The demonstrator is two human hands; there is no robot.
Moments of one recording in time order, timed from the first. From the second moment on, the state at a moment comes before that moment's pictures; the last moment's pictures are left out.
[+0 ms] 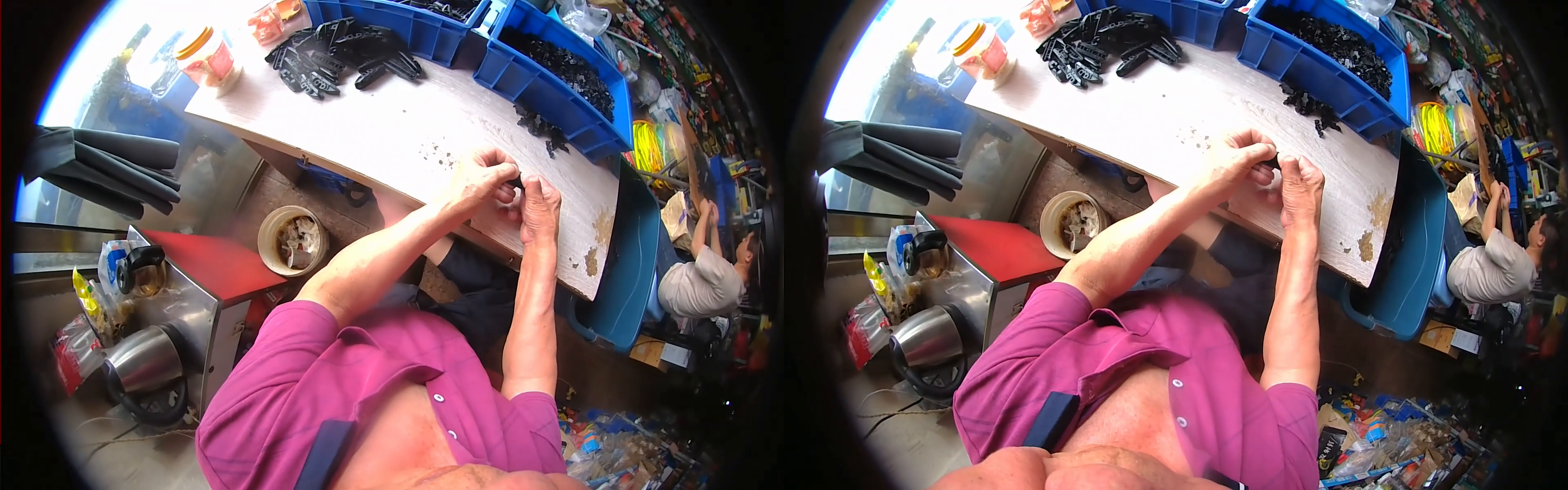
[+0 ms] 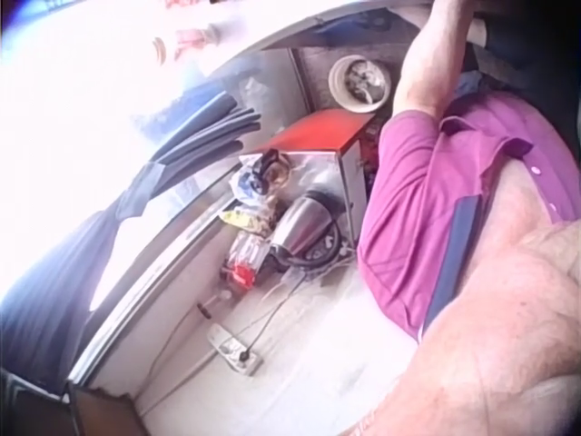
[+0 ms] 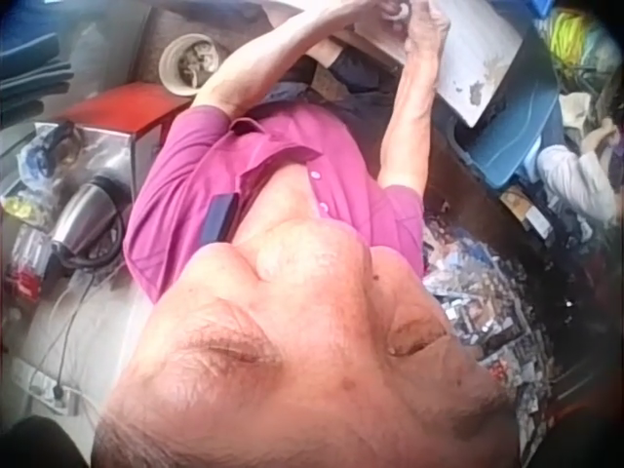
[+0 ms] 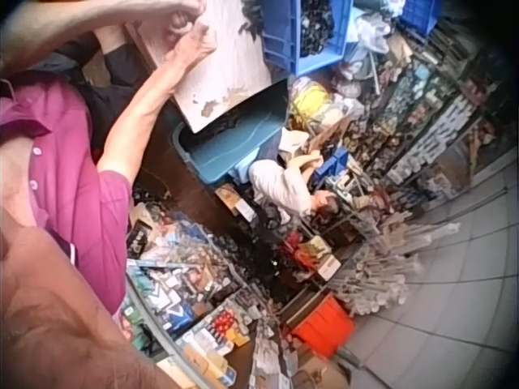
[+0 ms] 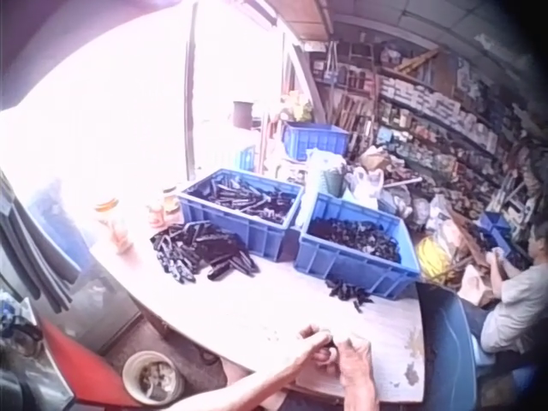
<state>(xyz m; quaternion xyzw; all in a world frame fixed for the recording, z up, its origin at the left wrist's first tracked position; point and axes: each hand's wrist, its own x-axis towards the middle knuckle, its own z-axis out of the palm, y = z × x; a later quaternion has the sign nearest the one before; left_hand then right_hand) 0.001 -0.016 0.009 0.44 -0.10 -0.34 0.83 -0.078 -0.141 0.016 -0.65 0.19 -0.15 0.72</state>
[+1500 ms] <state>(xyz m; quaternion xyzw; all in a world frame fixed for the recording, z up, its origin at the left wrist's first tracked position) 0.078 0.076 0.006 0.90 -0.32 0.13 0.25 -0.018 -0.202 0.042 -0.80 0.47 -0.14 0.34</state>
